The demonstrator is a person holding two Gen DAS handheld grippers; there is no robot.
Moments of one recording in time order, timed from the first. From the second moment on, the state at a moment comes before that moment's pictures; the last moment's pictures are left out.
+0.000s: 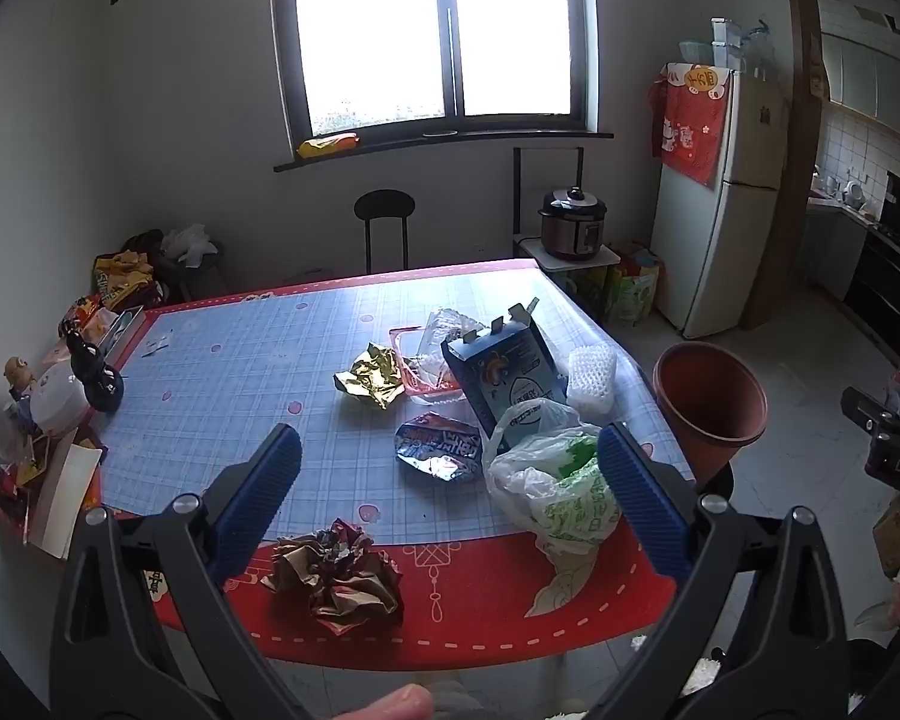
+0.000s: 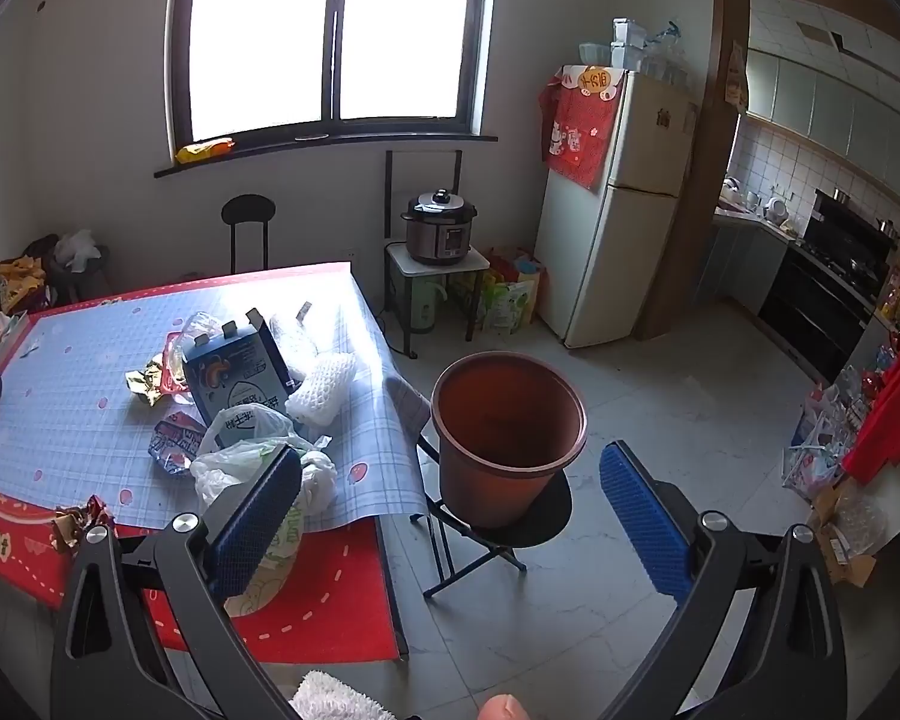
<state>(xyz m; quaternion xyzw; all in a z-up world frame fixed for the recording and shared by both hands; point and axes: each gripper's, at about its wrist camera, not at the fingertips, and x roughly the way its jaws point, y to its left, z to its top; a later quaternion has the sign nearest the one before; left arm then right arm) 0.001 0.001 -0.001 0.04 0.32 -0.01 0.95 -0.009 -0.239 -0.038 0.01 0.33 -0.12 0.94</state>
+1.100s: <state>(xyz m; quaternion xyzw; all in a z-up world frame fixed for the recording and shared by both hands) 0.091 0.114 -0.110 -0.03 0.49 0.04 0.87 0.121 -0.121 -0.104 -0.03 0.42 0.02 0.91</state>
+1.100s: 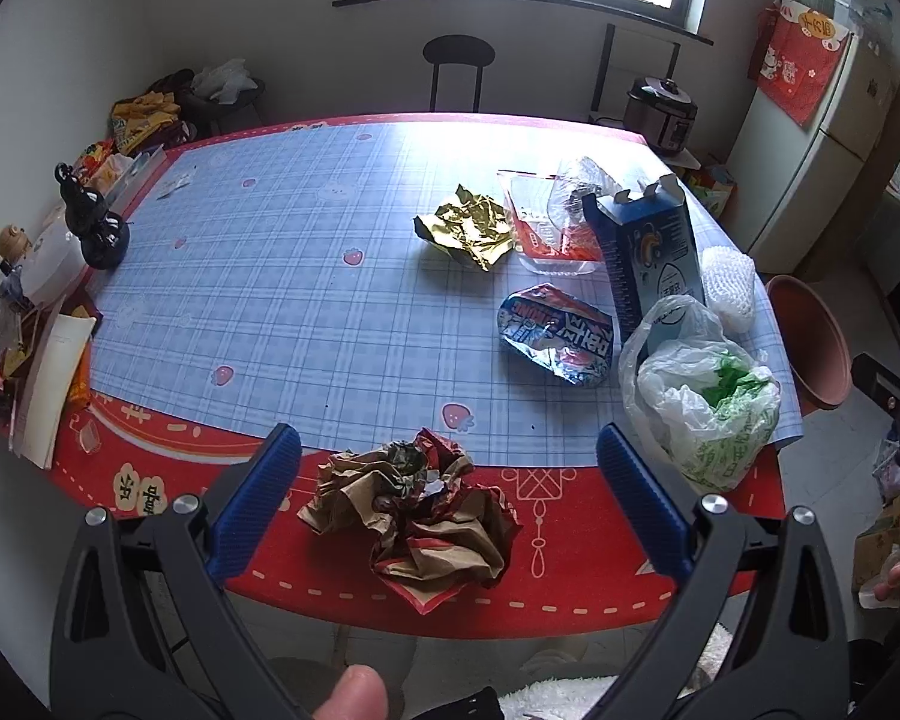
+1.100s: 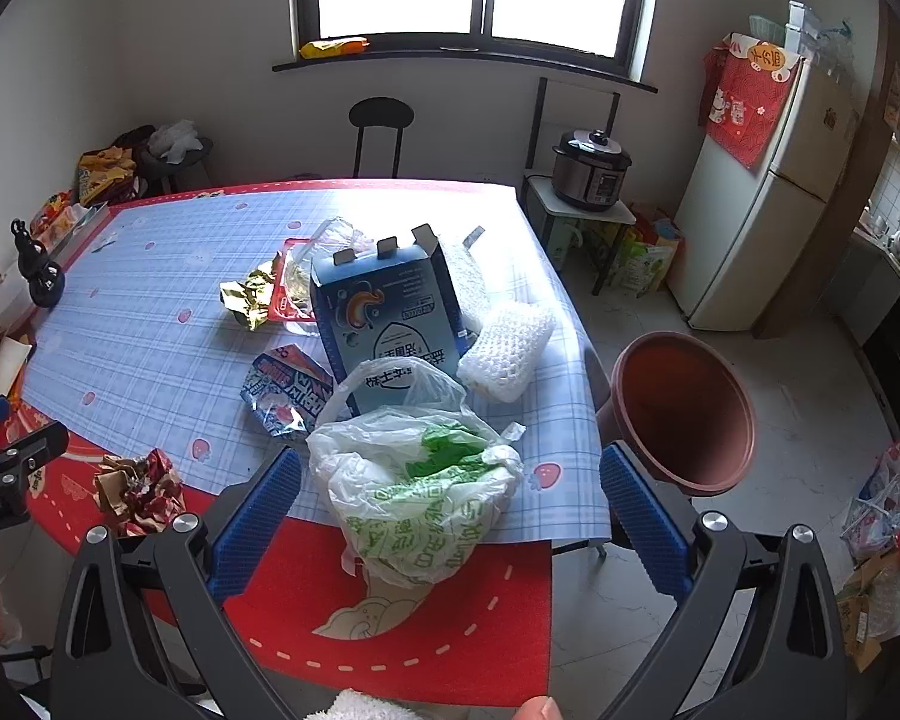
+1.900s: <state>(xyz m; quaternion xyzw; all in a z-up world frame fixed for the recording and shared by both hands) 0.088 0.209 -0.211 -0.17 0.57 0.03 0.80 0.151 -0.101 -0.150 -0.01 0.47 0.08 0.88</state>
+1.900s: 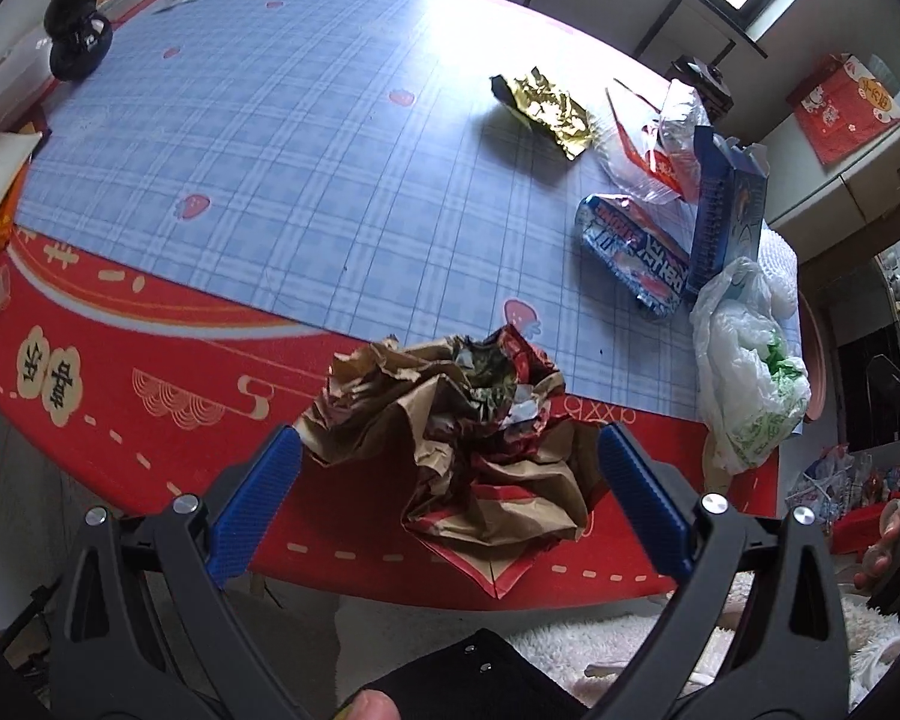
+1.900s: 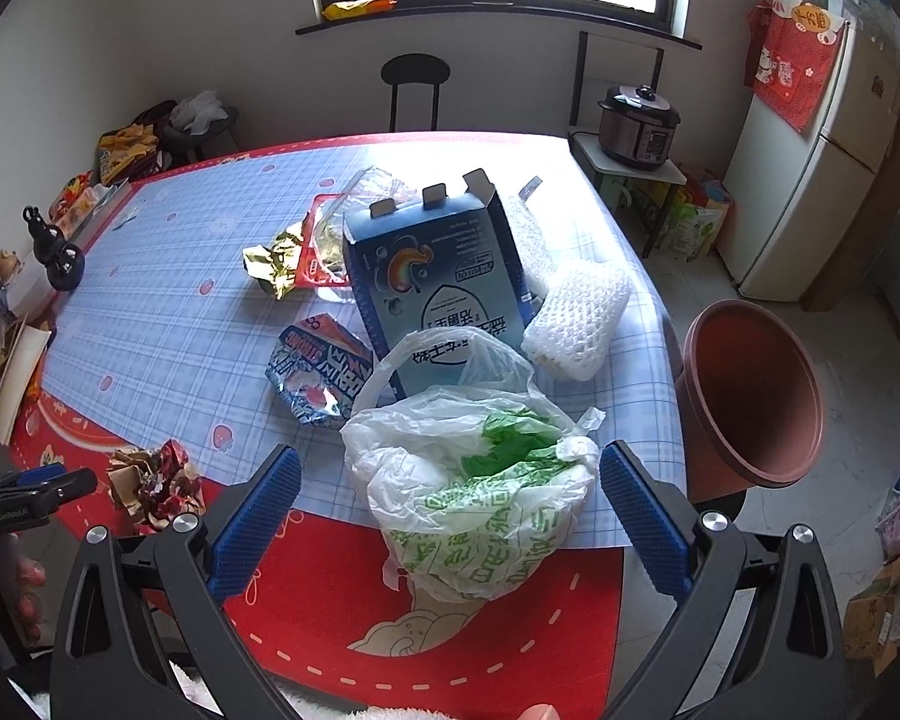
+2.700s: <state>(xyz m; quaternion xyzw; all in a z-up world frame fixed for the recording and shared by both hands) 0.119 0.211 -0.257 -0.27 0.58 0.07 0.77 0.155 -0.107 -0.171 -0.01 0.51 0.06 0.86</state>
